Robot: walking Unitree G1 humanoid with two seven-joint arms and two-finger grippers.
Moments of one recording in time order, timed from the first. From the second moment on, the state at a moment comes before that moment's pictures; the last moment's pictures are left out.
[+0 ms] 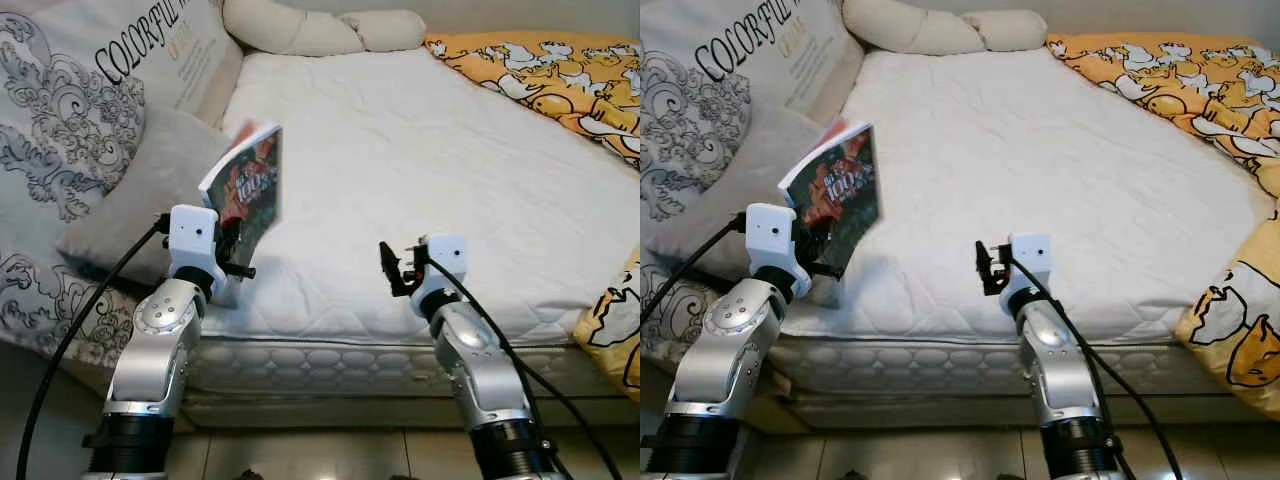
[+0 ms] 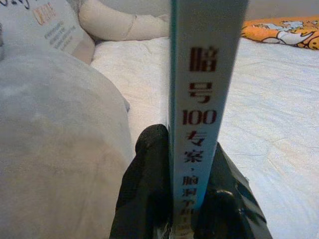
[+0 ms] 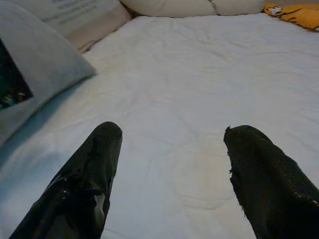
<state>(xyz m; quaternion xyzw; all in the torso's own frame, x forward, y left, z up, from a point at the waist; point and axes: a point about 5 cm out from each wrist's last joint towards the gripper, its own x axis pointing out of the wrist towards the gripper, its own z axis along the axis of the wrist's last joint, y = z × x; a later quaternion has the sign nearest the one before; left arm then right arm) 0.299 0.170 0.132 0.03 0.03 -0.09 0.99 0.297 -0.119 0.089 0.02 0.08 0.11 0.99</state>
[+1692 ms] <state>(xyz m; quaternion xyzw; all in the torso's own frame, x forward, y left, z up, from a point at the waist) 0.293 0.167 0.124 0.03 0.04 -0.10 0.99 0.295 -0.117 0.086 0.01 0.08 0.11 0.99</state>
